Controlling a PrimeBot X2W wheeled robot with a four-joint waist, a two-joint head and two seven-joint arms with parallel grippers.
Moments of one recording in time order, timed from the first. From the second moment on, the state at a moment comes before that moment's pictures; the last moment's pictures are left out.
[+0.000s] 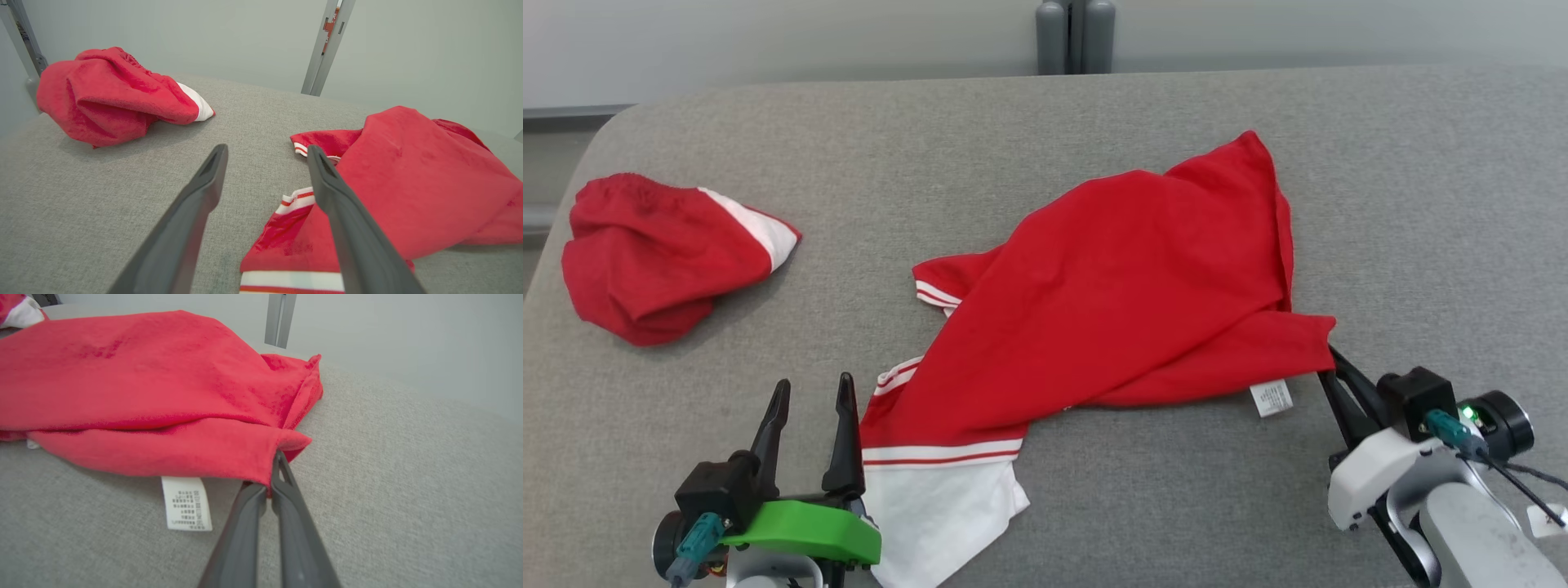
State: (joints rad) left arm -0.06 0.05 -0.08 0.25 -0.31 -0.08 -0.26; right arm -0.27 -0.32 0.31 0.48 0.19 0.13 -0.25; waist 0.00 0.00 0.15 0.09
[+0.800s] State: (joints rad) left arm -0.05 0.05 -0.07 0.26 -0.30 -0.09 -0.26; right arm 0.11 -0.32 0.13 0.06 0.19 0.13 -0.11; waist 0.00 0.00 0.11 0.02
